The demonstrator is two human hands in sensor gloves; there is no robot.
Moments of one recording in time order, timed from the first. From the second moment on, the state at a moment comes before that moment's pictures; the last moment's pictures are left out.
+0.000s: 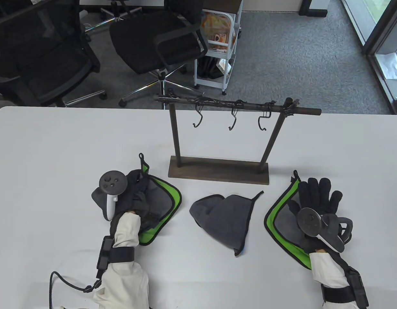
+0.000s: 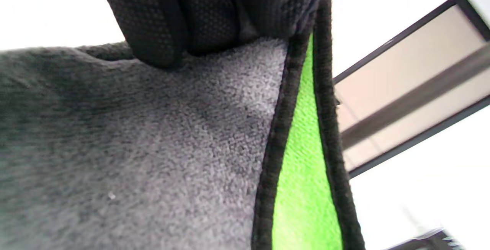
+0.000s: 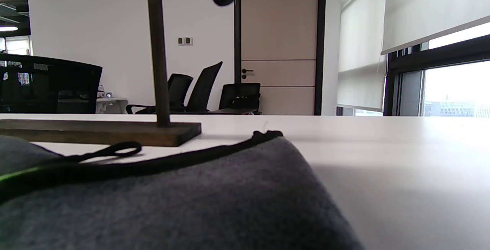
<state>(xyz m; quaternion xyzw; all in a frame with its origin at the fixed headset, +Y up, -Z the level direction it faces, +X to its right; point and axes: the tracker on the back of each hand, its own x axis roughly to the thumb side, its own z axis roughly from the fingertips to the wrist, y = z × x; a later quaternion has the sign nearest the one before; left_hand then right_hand) -0.239 -0.734 -0.344 0.01 0.11 0.44 0.89 0.279 -0.732 -0.248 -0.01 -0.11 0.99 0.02</state>
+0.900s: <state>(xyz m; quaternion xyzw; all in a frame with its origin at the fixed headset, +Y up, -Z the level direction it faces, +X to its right) -0.139 -0.611 -0.323 0.04 -0.15 0.54 0.83 0.279 -0.733 -0.248 -0.01 -0.11 0.99 0.02</state>
